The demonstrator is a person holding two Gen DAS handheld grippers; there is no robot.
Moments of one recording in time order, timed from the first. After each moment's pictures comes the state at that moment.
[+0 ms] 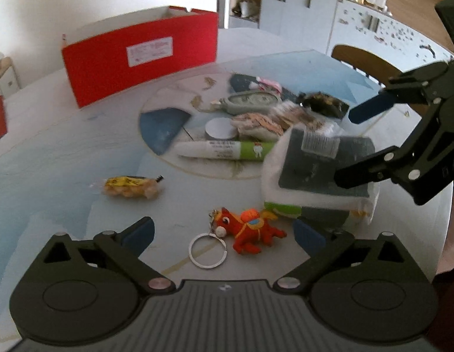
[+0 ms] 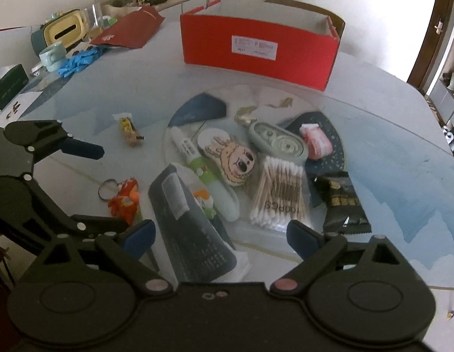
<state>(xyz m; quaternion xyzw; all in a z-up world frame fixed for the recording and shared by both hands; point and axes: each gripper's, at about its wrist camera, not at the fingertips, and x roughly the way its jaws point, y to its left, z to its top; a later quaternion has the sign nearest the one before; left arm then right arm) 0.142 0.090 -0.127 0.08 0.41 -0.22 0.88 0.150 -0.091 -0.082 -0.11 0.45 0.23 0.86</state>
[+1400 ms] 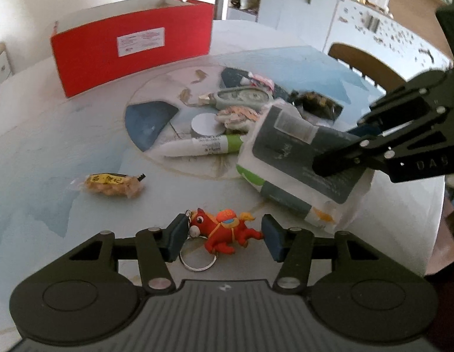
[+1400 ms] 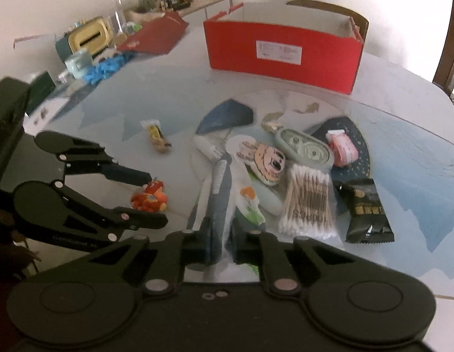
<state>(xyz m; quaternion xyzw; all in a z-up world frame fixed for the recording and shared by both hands) 0.148 0.081 -0.123 0.05 0.43 -0.22 0.87 0.155 -0.092 -0.071 -0.07 0.45 0.30 0.84</state>
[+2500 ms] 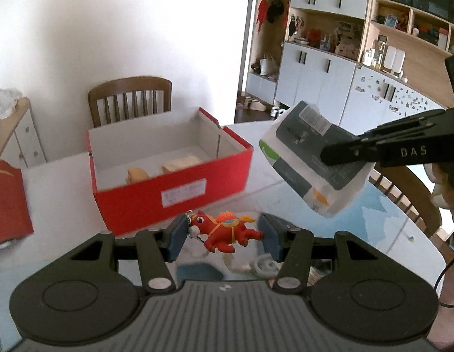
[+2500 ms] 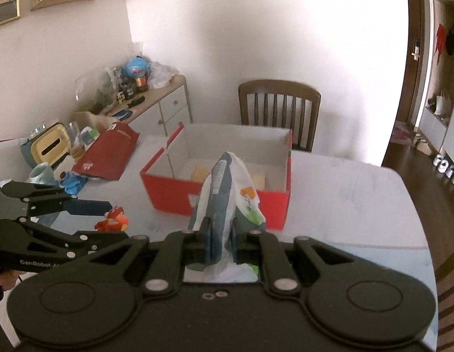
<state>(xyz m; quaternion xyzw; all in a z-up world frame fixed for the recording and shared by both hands) 0.249 0.093 0.019 0.03 0.32 -0.19 0.93 0.276 -0.122 0.055 -0.03 0.33 0.23 0.91</state>
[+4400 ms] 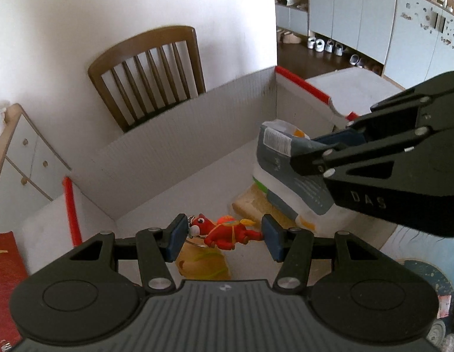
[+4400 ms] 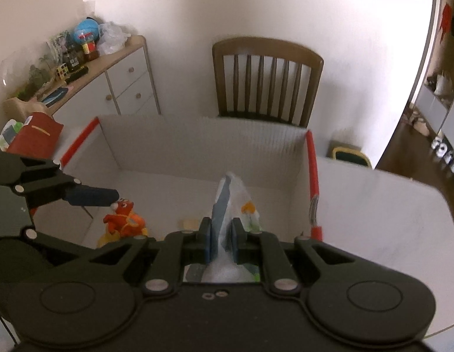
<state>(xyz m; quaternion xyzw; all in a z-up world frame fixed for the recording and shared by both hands) 0.509 0.077 -0.059 0.15 0.43 -0.14 0.88 0.504 -0.050 -0.043 -0.05 0.41 0.19 0.89</state>
